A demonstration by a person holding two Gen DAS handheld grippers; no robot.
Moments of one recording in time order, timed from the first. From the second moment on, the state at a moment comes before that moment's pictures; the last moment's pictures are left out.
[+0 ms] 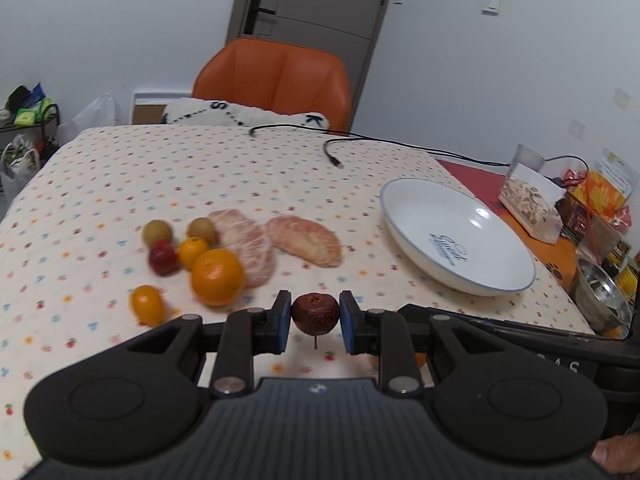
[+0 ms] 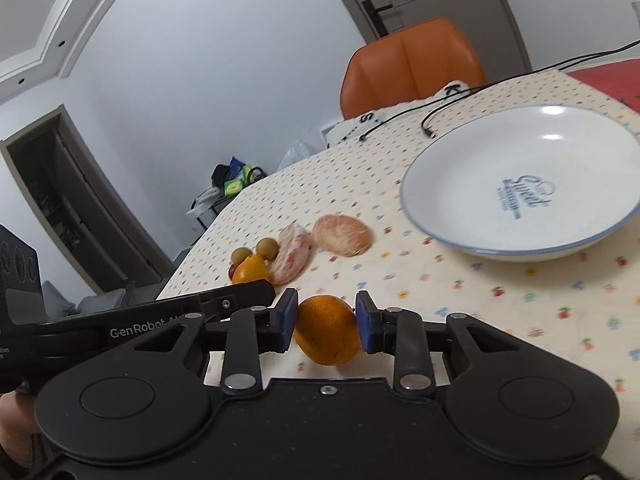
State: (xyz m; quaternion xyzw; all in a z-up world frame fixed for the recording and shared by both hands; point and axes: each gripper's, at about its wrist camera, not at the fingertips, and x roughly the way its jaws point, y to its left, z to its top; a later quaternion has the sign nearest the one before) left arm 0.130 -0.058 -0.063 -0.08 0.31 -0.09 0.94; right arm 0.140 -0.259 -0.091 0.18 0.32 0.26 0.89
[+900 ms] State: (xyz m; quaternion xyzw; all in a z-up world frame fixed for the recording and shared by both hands) left arm 0.158 -0.126 -0.052 -0.05 0.30 -0.15 0.94; right arm 0.140 -0.339 -0.073 0.20 0.26 0.18 0.93
